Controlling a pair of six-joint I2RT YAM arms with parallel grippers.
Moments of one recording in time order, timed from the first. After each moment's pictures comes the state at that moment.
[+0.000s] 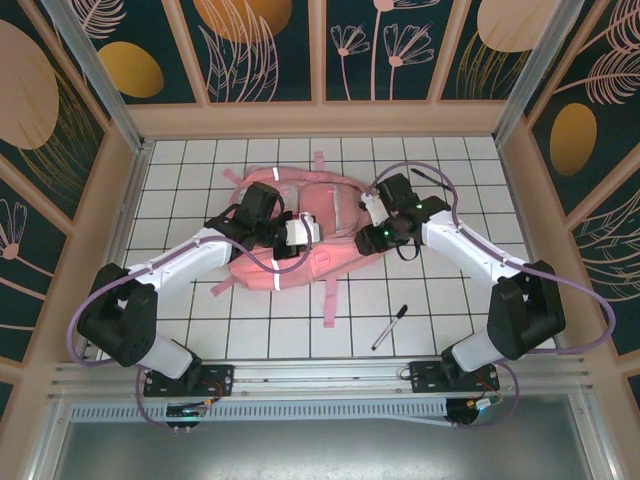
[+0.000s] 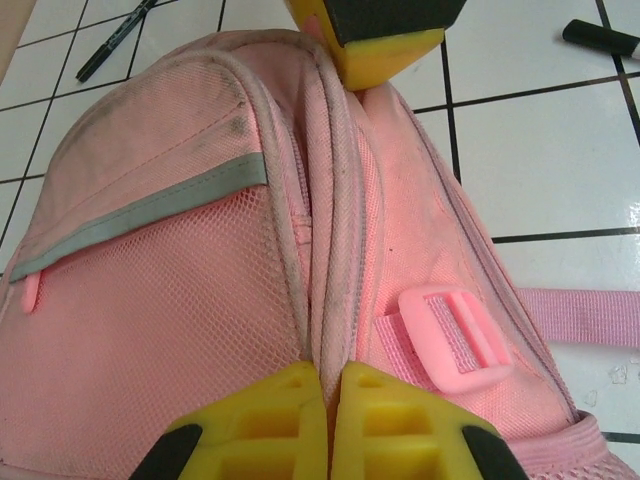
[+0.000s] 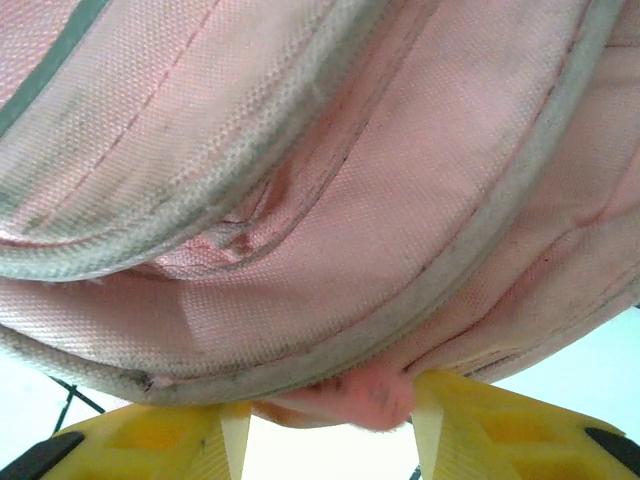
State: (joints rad) left arm -0.57 1.51 1.00 -0.28 0.54 0.86; right arm 0.51 1.49 1.12 -0.76 -0.22 0.05
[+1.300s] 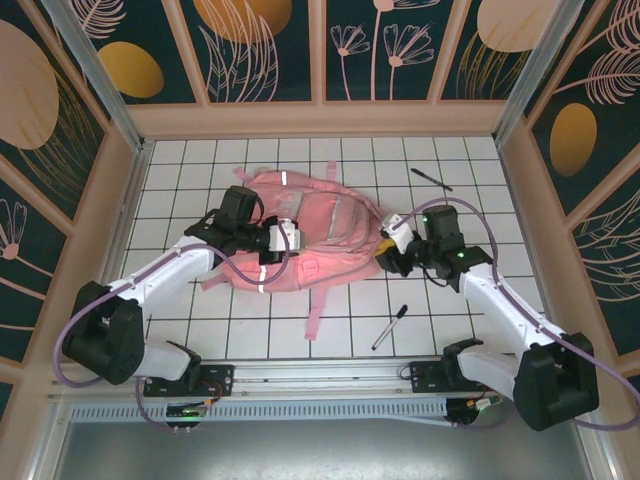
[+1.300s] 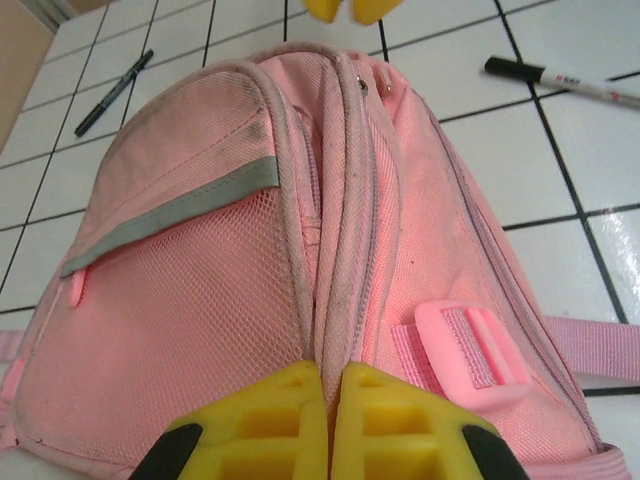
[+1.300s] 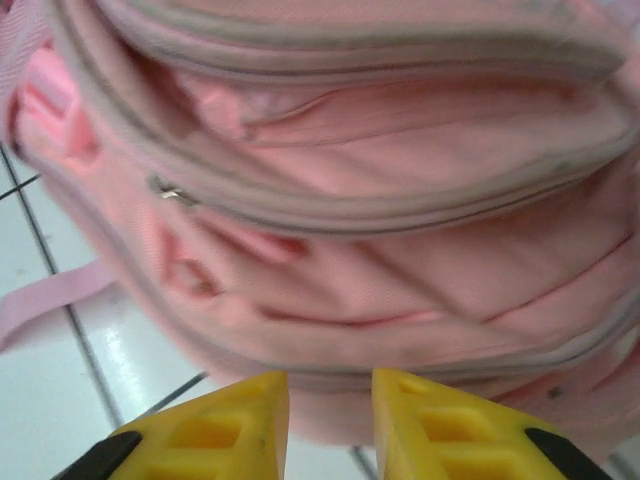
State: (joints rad) left arm -0.48 1.39 0.90 -0.29 0.73 0.96; right arm 0.31 1.09 0.67 -0.35 -0.57 -0.47
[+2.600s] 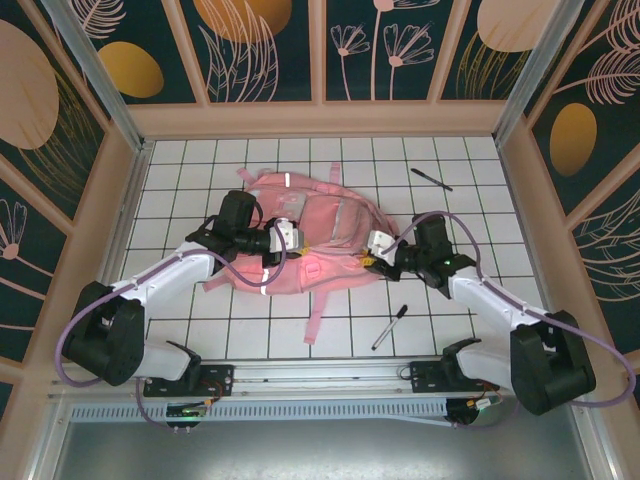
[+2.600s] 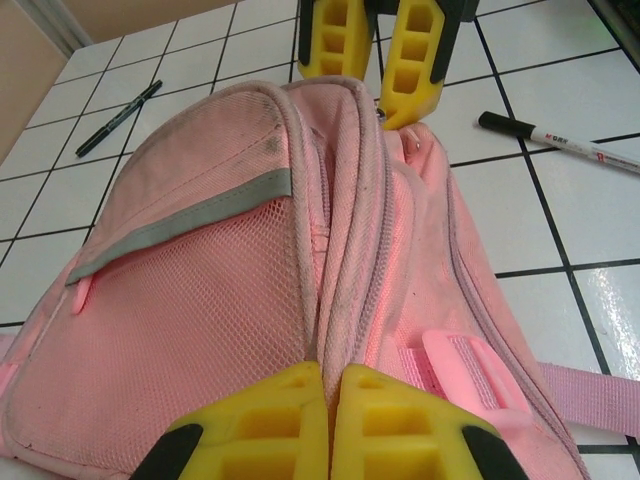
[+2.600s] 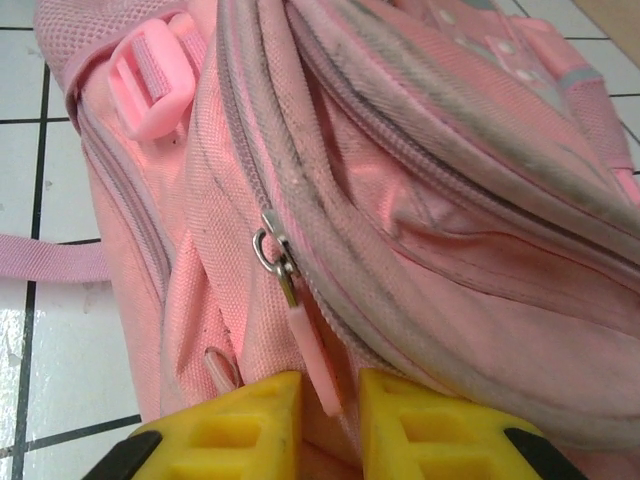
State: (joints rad) left arm -0.48 1.39 0.83 -0.14 0.79 0.84; right arm 0.39 1.18 0.55 -0.06 -0.68 -0.76
